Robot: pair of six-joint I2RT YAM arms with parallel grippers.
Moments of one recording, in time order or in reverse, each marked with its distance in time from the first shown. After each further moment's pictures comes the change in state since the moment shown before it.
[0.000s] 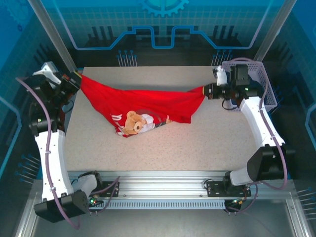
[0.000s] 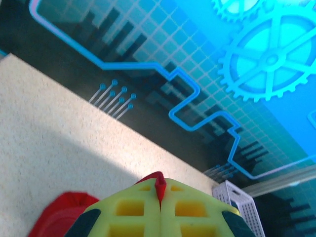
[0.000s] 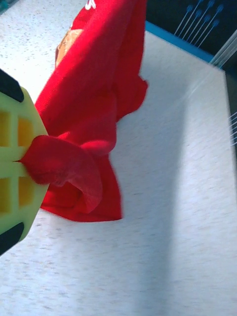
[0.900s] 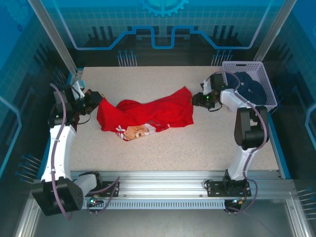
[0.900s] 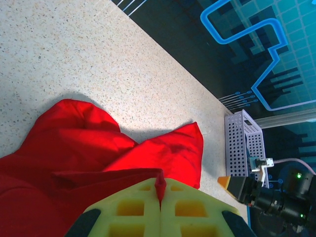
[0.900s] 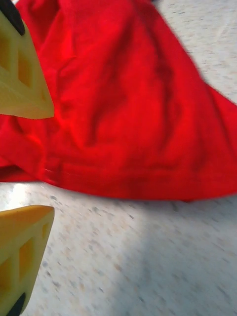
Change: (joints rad) left arm -0.106 0.078 -0.243 0.008 0.103 0.027; right arm 0.074 0.449 0.023 0.121 0.133 0.126
